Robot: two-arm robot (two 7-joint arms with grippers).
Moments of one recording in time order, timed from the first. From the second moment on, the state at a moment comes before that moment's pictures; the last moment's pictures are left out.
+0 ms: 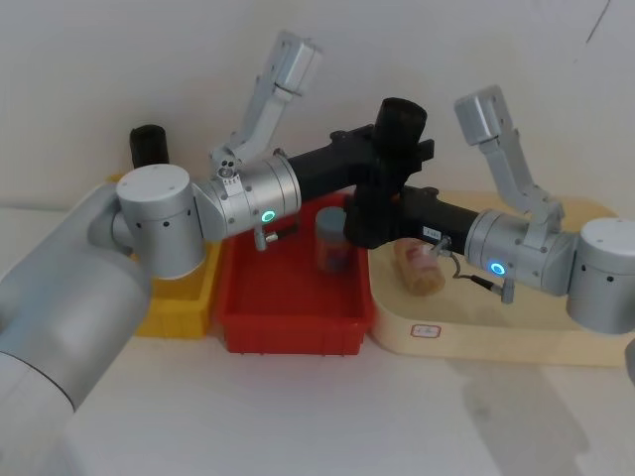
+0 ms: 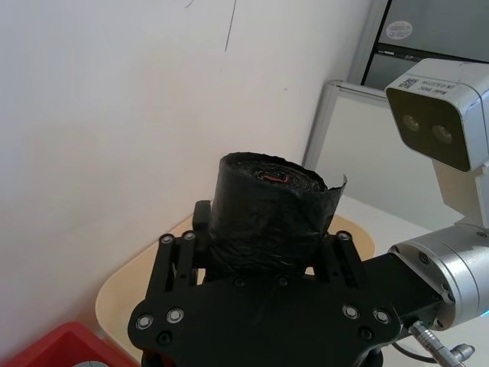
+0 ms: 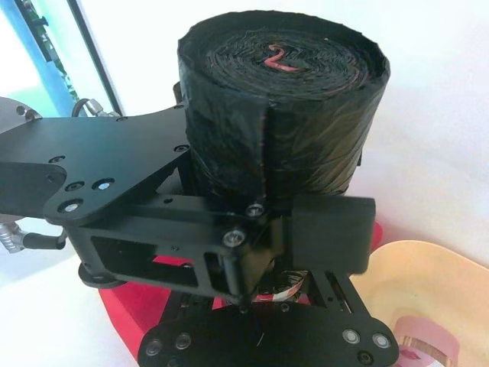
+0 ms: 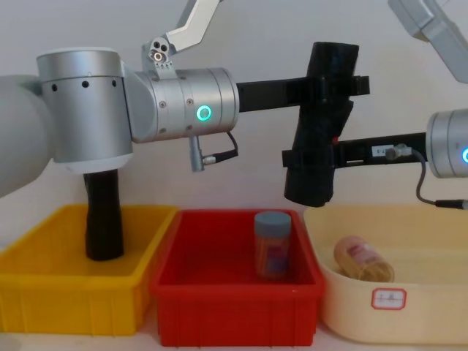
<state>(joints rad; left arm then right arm) -0.79 0.11 0.57 -1.06 -0.59 0.14 -0.65 0.59 0.34 -0.48 -1.30 0.49 0.37 0.51</state>
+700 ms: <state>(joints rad) -0.79 0.11 0.57 -1.06 -0.59 0.14 -0.65 0.59 0.36 -0.46 -1.32 0.48 0.38 0.46</state>
